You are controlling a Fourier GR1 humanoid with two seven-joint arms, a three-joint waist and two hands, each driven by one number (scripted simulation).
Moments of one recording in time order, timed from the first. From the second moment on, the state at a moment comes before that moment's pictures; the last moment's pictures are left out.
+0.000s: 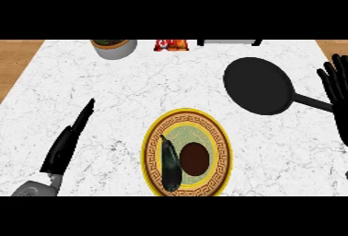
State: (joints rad) left arm -0.08 0.47 -0.31 -1.40 0.04 0.20 -0.14; right arm -0.14 -0.56 0.02 -1.63 -0.41 -0.09 -0.14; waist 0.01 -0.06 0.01
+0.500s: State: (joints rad) left arm -0.10 0.29 -0.34 -1.43 0.24 0.10 -0.03; right arm -0.39 -0.64 0.38 -1.71 0.07 -0.09 -0.05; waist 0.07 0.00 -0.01
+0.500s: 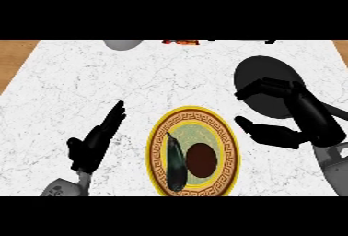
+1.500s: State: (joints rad) left arm -0.10 0.25 -0.30 -1.49 0.37 0.09 0.14; right arm -0.79 -0.32 1.00 -1.53 0.65 0.48 0.68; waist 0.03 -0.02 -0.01
